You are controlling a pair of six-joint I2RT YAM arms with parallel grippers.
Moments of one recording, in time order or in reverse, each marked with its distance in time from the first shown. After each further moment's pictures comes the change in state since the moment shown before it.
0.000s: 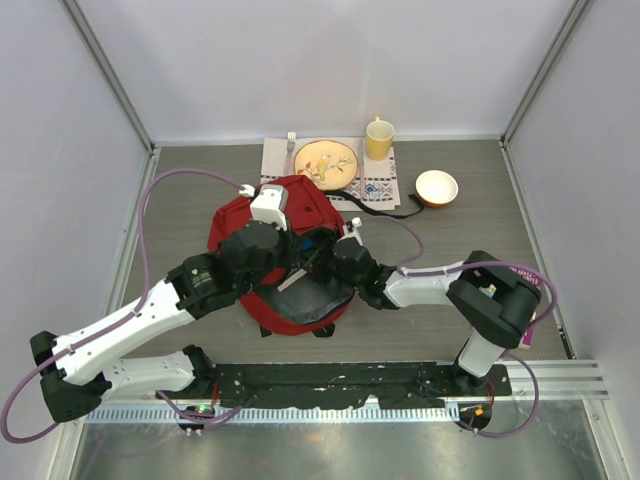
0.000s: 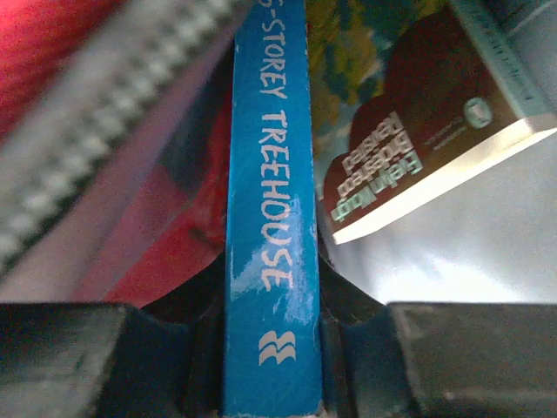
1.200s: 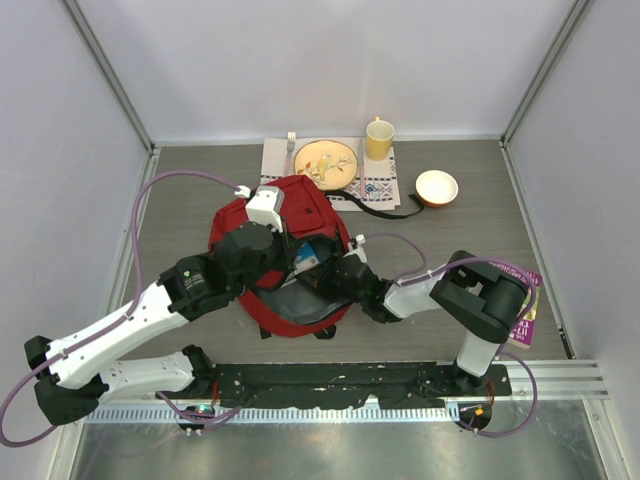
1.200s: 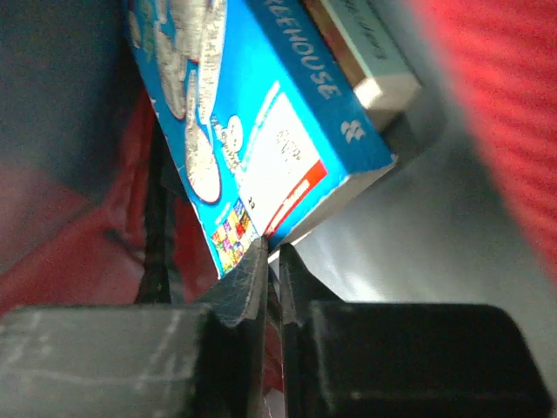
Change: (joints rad) left arm 0.000 -0.028 0.018 -0.062 0.037 -0.023; right arm 0.041 0.104 -0.129 0.138 0.064 0.032
